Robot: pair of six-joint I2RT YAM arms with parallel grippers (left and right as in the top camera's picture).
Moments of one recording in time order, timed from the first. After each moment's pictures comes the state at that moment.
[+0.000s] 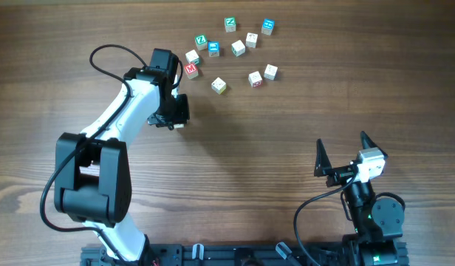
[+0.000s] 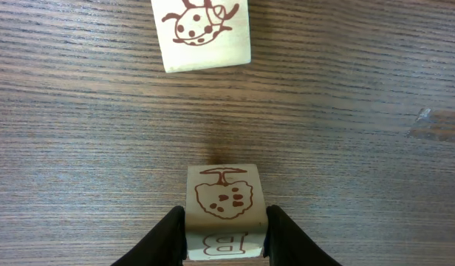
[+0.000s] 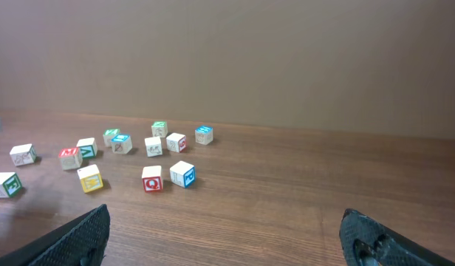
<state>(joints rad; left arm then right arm) -0.20 1.88 1.29 -0.87 0.05 -0.31 0.09 0.02 0.01 0.00 -0.09 -0.01</state>
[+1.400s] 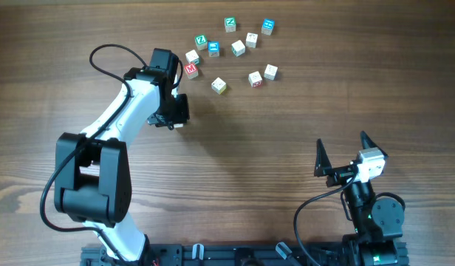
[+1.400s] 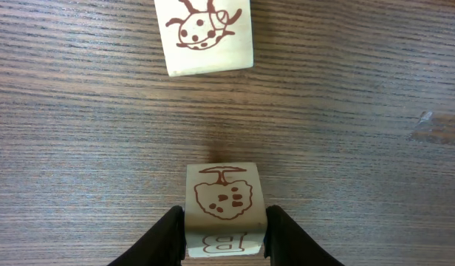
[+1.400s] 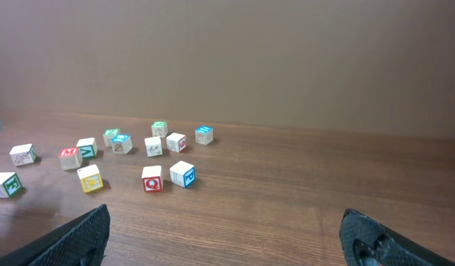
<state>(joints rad) -0.20 1.88 1.29 -0.86 0.04 -0.31 0.09 0.02 0.01 0.00 -0.09 -0.01</state>
